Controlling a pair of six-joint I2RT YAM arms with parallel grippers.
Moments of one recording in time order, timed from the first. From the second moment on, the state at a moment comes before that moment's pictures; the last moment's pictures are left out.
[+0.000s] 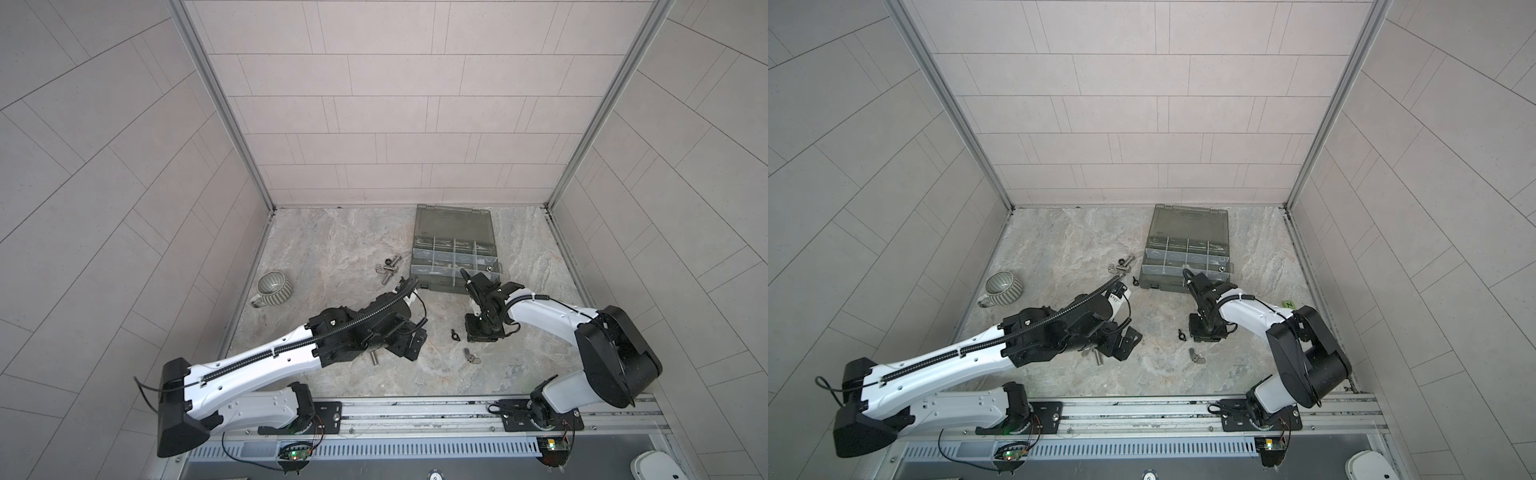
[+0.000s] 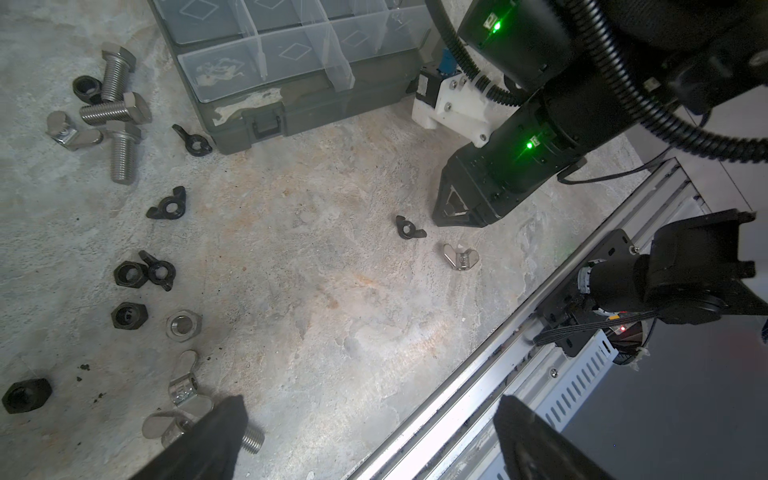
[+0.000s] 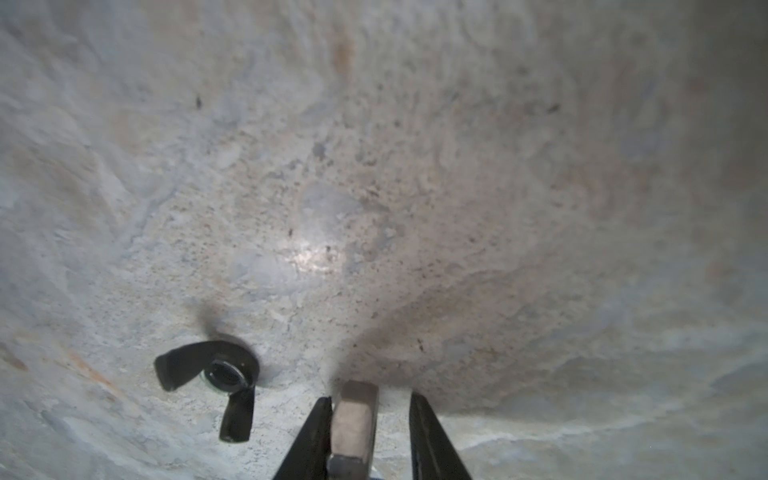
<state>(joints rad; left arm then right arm) -1.12 1.10 1.00 -0.76 -0.13 -0.56 0.47 1.49 0.78 -0.78 -0.14 0.52</state>
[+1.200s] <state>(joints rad) -0.88 1.44 1.44 -0.81 0.00 -0.31 0.22 1.67 1.36 -0.99 -0.10 0.43</state>
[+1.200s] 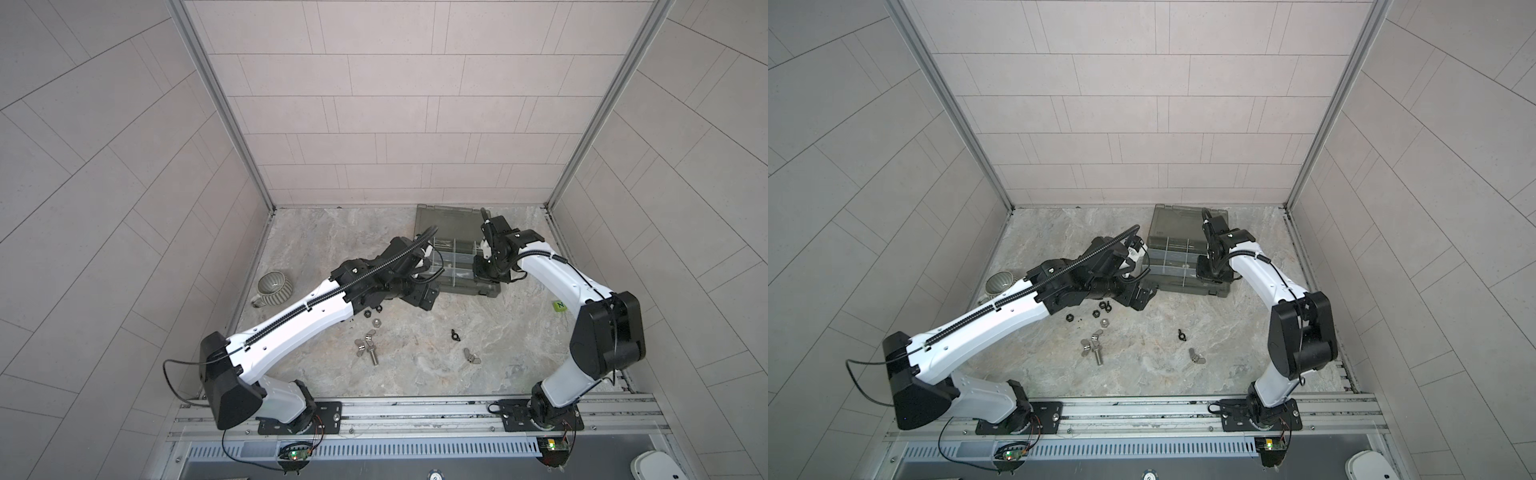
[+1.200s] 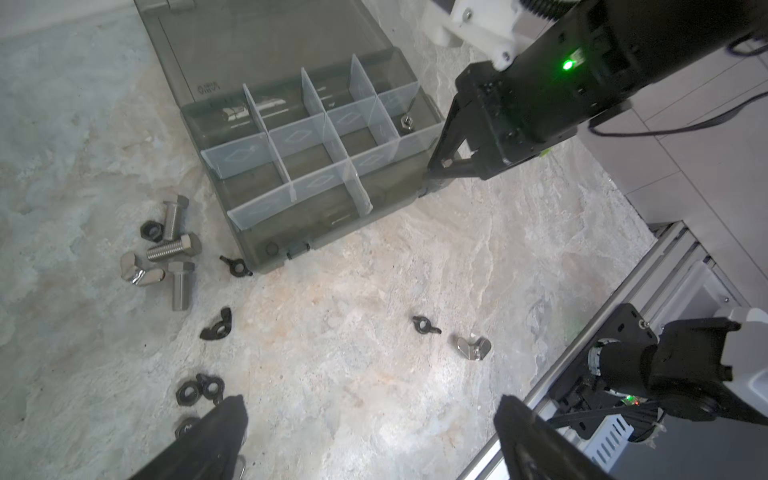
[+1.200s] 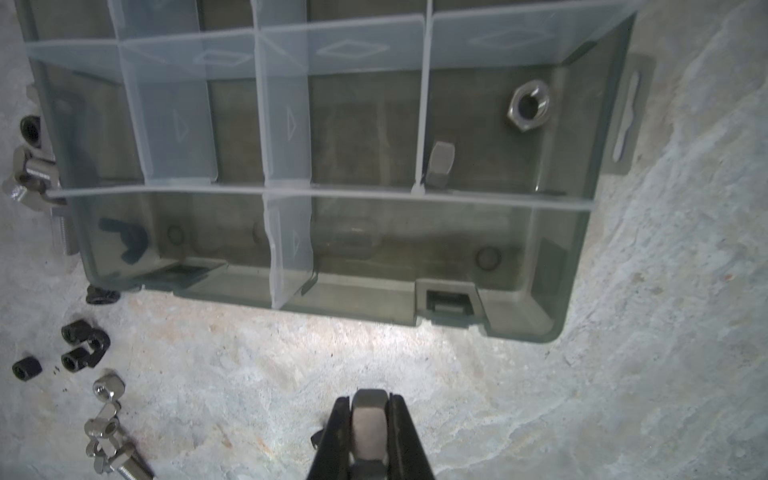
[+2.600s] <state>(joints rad) -0.62 1.45 1.28 -0.85 0.19 -0.22 0.13 1.78 1.57 -1.03 -0.15 0.41</state>
